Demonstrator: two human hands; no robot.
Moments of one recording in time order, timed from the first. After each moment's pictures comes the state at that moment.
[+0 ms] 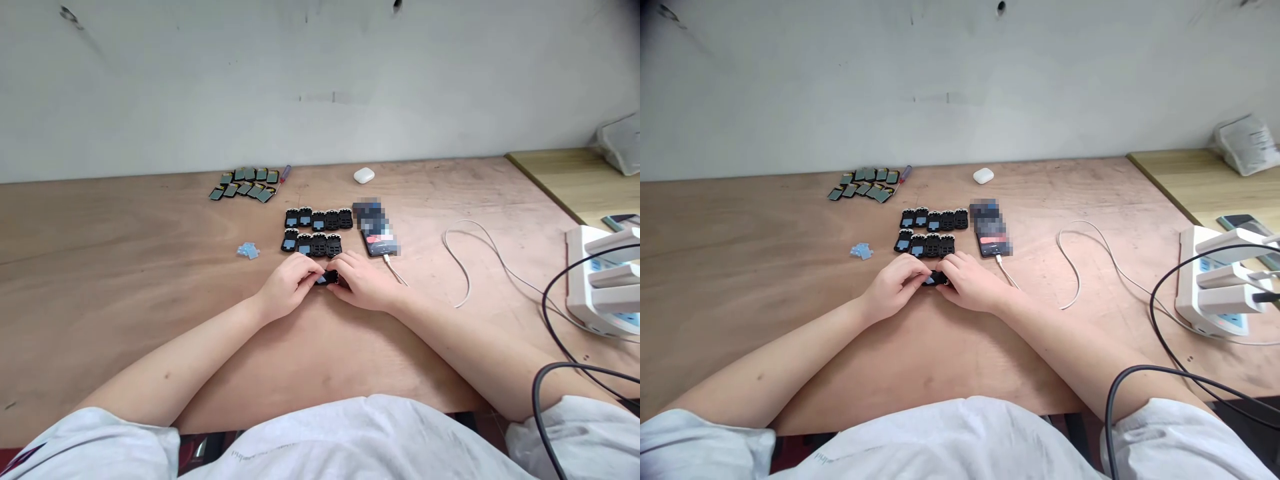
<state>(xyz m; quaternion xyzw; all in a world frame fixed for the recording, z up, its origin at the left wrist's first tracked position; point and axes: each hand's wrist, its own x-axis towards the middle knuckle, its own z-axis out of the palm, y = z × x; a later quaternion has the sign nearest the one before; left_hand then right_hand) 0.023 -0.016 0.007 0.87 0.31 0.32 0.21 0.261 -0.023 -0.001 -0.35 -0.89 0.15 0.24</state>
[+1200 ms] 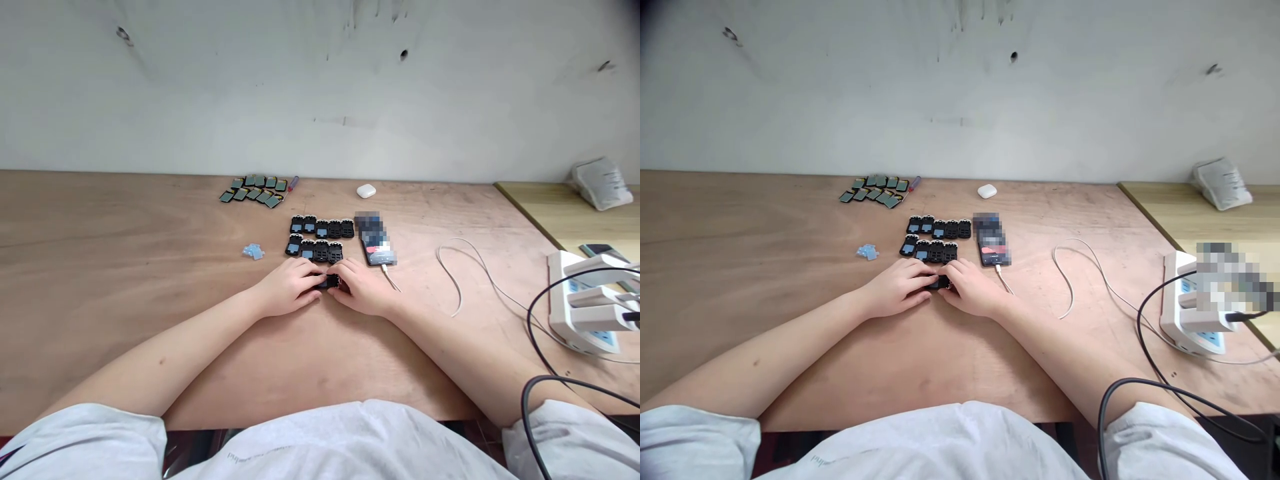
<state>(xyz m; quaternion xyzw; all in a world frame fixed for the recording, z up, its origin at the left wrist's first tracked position) 0.007 -0.007 0.004 0.95 0.24 0.20 0.08 0.262 -0.021 -0.002 -0.34 -0.90 0.15 0.24</state>
